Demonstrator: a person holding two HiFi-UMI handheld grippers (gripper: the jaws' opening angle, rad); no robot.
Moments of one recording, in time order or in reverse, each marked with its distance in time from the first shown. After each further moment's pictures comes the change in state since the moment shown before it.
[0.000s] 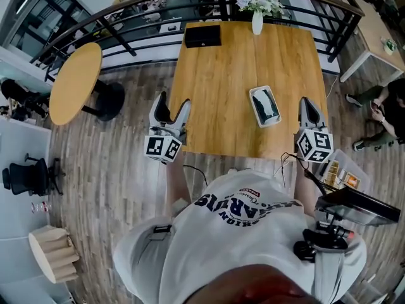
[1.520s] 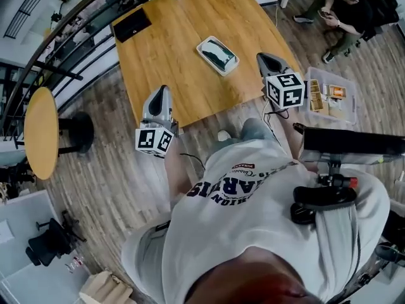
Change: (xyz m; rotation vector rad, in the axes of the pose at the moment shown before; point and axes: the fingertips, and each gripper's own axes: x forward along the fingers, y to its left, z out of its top) left arm -0.026 -0.109 -0.078 -0.122 0.167 -0.367; right arm -0.073 0.019 -0.076 0.021 0.244 -0.116
